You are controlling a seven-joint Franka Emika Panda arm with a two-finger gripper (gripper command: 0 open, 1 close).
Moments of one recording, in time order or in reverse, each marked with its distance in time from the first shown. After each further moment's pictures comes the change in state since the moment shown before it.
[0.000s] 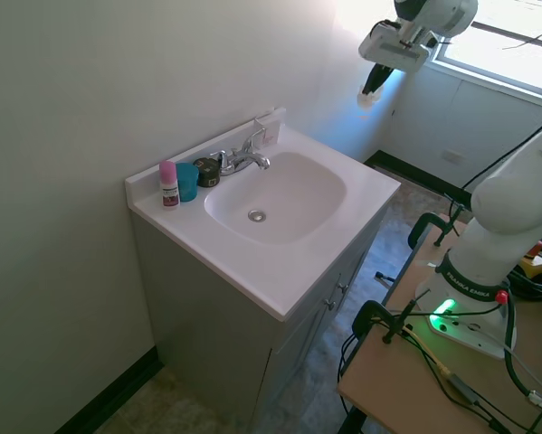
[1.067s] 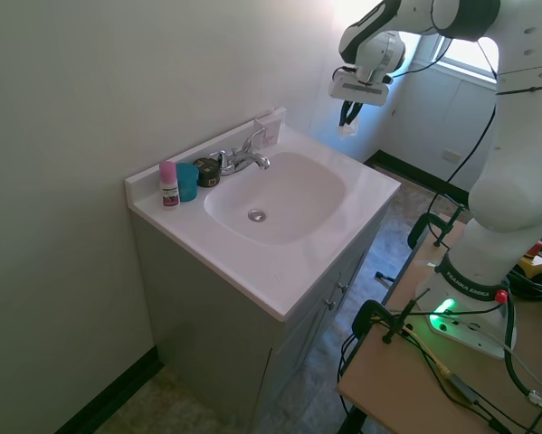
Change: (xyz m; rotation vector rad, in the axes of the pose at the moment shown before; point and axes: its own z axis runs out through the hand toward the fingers) arm 0.097 -0.049 0.172 -0.187 -0.052 0.089
